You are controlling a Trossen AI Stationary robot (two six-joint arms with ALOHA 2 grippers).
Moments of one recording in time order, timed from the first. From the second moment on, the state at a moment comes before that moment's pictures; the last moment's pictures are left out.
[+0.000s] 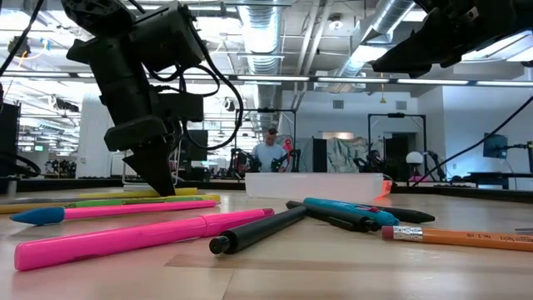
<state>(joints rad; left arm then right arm) -0.14 1.62 0.73 -0.30 -0.25 -0.40 0.31 0.94 0.44 0.12 0.37 0.00</state>
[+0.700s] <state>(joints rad) -0.14 1.62 0.82 -0.30 -0.25 -0.25 0.31 0.94 0.44 0.12 0.37 0.00</state>
